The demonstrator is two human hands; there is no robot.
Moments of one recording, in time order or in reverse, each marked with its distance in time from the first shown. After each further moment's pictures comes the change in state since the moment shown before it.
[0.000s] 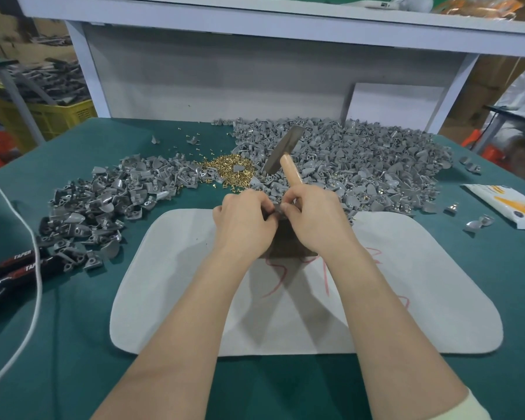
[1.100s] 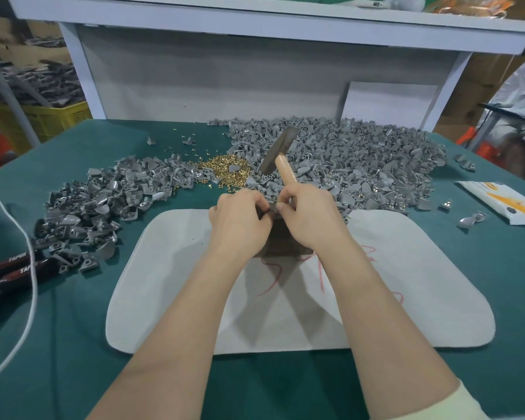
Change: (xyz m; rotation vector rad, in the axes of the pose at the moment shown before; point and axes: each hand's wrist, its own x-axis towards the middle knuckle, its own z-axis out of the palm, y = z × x) left_hand -0.001 0.001 0.000 0.018 -0.017 0.004; right_hand -0.001 -0.004 -0.004 0.010 -0.054 0.051
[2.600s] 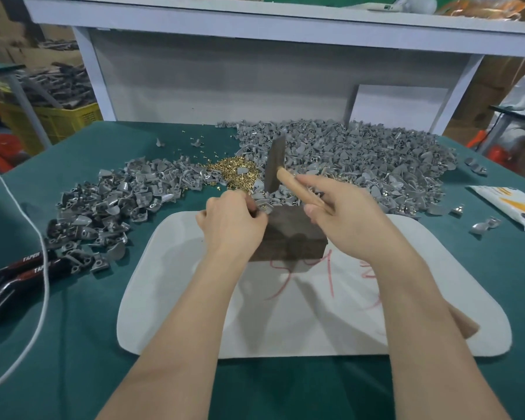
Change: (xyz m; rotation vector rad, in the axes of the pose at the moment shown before) left_hand 0.004 -0.012 -0.004 -0.003 0.139 -0.164; right_hand -0.014 0.020 -0.033 0.100 0.002 -0.247
